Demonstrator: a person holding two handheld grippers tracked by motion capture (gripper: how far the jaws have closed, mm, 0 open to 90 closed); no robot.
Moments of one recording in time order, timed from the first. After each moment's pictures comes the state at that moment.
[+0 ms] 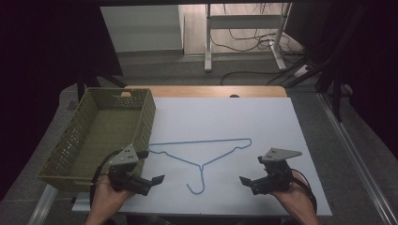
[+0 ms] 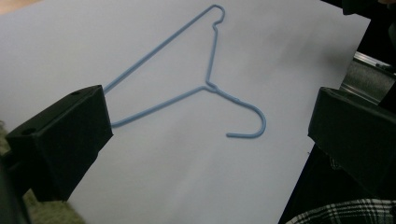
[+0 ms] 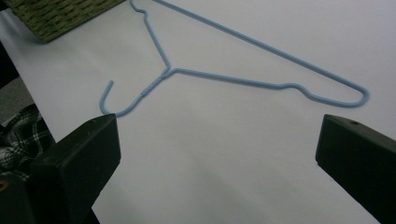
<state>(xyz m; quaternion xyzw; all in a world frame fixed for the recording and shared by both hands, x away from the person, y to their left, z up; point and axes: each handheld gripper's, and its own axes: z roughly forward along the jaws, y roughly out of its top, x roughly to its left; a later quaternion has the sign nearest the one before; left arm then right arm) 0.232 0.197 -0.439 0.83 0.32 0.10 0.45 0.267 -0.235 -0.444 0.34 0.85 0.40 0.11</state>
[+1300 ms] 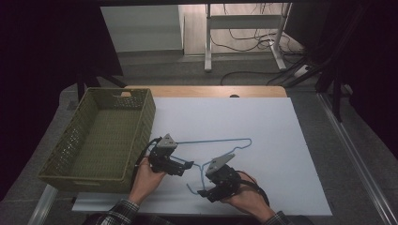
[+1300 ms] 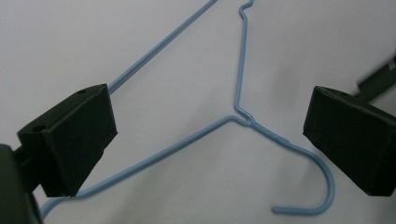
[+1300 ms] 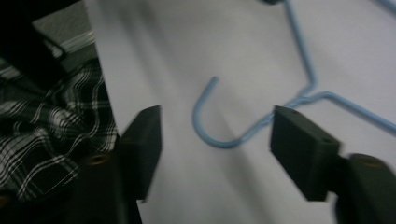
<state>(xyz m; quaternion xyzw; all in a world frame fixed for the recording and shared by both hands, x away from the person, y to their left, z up) 0.313 0.126 -0.491 0.84 0.34 0.09 0.41 0.266 -0.110 -0.480 0.19 0.93 0.33 0.01</state>
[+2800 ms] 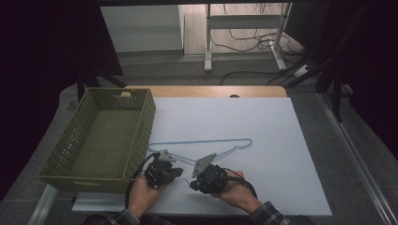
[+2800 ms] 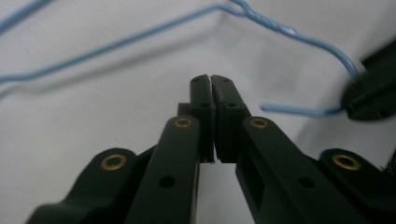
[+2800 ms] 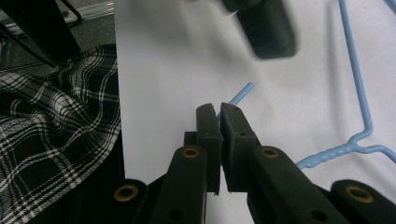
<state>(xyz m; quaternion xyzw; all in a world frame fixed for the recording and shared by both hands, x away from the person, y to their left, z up) 0.262 0.123 -0.508 0.86 0.38 0.05 0.32 0.273 -0.076 -0.481 0.08 0.95 0.31 0.01</state>
